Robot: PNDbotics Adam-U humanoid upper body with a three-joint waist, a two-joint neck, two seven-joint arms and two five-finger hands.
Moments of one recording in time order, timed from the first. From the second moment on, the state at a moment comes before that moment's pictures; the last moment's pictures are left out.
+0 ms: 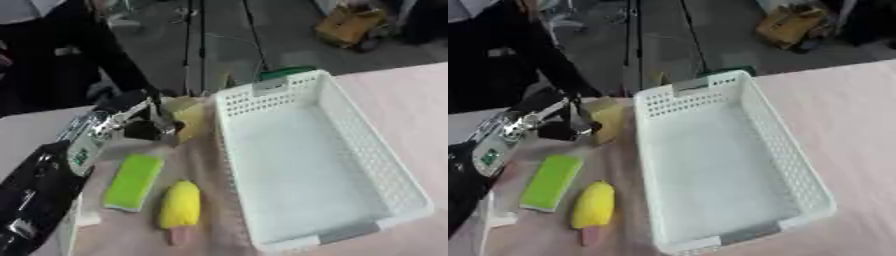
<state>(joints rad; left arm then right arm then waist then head) -1.04 0.58 -0.17 -0.93 -0.72 -0.17 -0.22 -0.17 -0.57 -0.23 -1.98 0.43 -0.24 -0.89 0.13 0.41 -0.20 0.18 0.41</state>
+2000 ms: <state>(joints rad) -1.08 0.60 -0.19 -1.00 -0.63 -0.09 -0.28 -0.13 -0.58 -0.24 -1.98 0.38 -0.23 -0.90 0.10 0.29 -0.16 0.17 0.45</state>
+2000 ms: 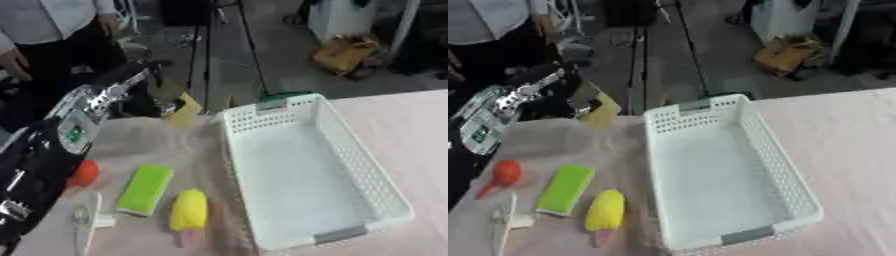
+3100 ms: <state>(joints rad) -1.18 0.60 -0.24 -1.09 -0.58 -0.08 -0.40 -0.13 -0.60 -0.23 -1.98 0.34 -0.22 -0.89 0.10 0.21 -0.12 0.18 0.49</state>
